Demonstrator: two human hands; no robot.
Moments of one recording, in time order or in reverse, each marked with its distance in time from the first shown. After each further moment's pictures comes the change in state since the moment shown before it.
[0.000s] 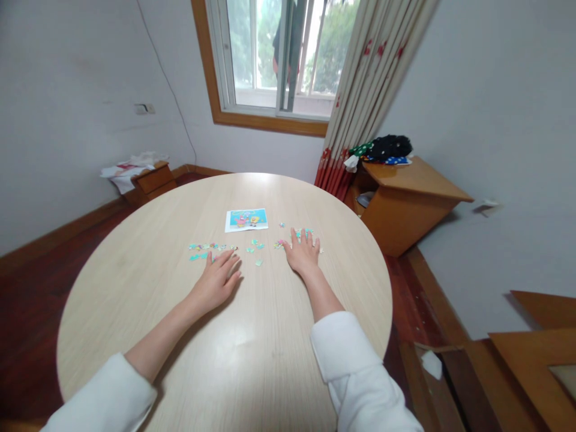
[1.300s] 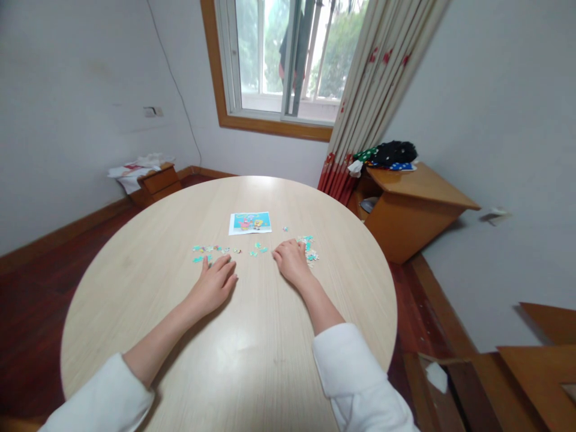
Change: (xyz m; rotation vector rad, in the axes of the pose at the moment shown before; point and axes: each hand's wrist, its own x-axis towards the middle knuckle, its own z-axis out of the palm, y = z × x) left_hand -0.003 -0.009 -0.004 0.052 -0.028 -0.086; right_hand -0.018 -0.028 -0.019 0.224 0.067 -0.389
